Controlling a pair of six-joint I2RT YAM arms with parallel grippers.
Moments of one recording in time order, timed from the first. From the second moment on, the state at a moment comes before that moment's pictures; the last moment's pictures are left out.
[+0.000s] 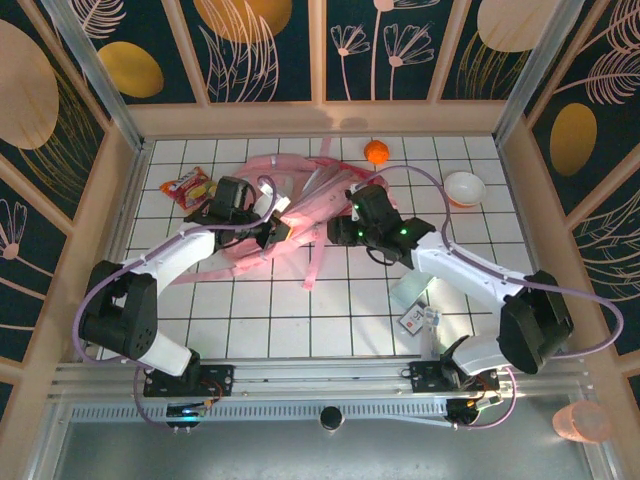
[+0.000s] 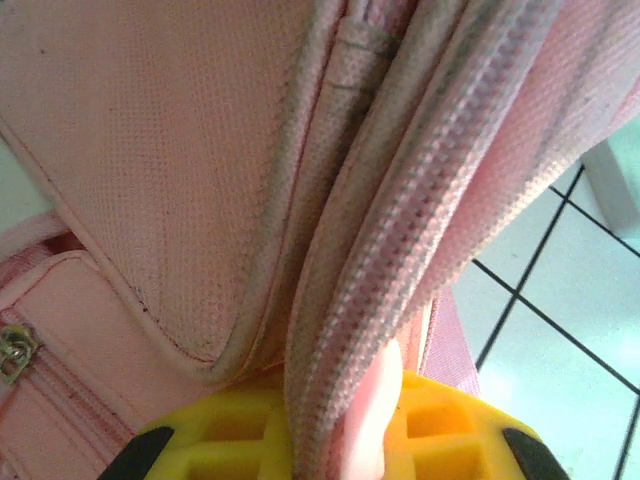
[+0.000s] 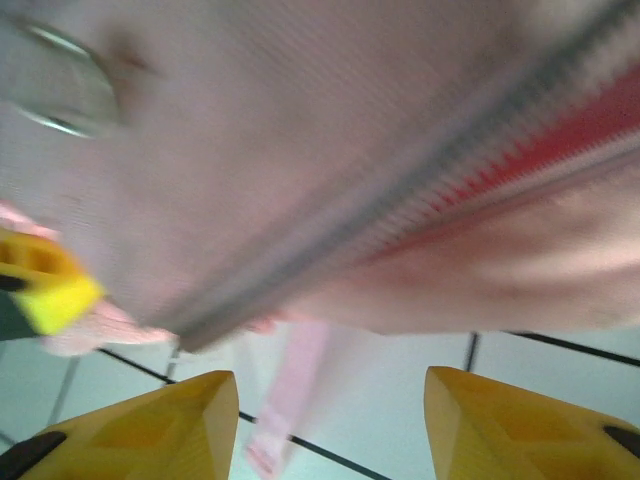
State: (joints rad) left arm -0.37 1.52 0.95 -0.24 0.57 0.19; right arm 0.73 1.40 1.02 -0.33 -0.02 0.51
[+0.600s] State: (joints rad) left arm -0.37 1.49 0.91 -0.28 0.60 0.38; right arm 0.57 1.38 0.92 0.00 -0.27 1.00
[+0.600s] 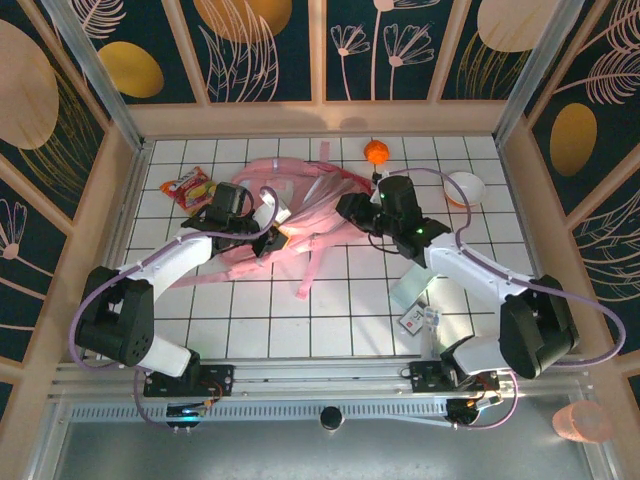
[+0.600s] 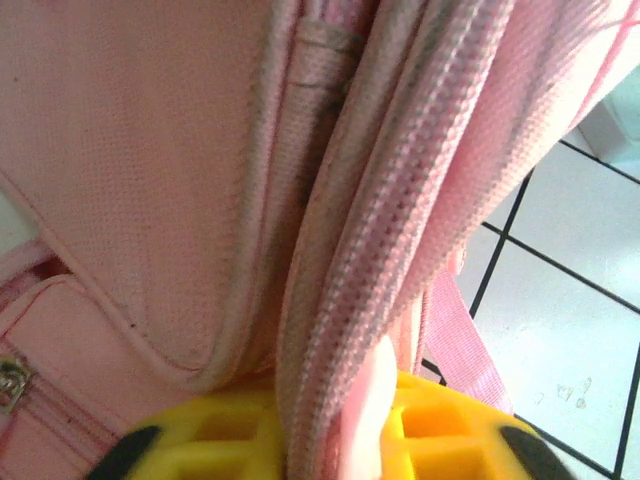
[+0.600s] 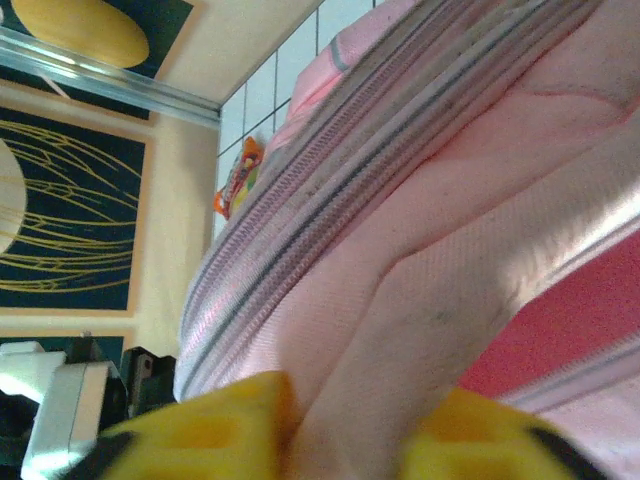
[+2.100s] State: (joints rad) left arm -0.47 1.50 0.82 -0.09 0.62 0.20; right arm 0.97 1.21 1.07 -0.61 0.30 0.87
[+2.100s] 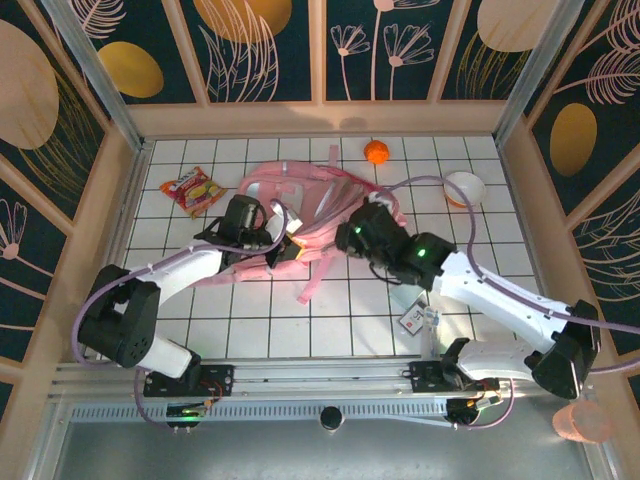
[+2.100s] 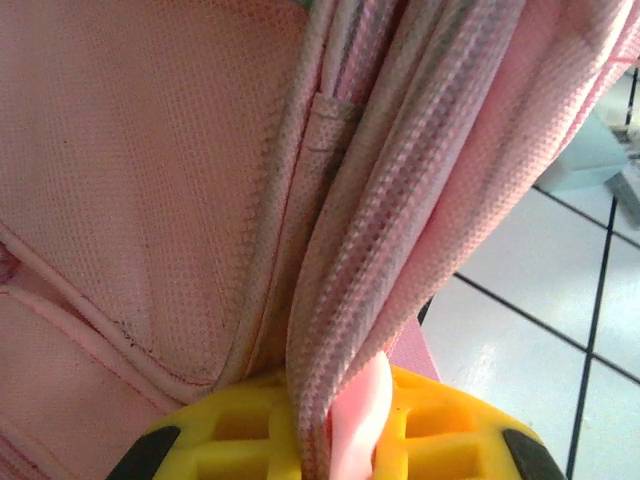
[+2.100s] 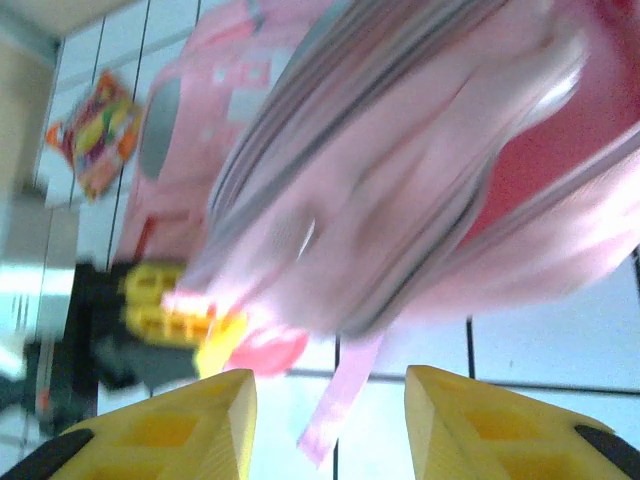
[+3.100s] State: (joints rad) left arm -0.46 1.56 0.91 -0.12 0.70 0.09; right arm 0.88 1.57 1.04 -0.36 0.29 0.58
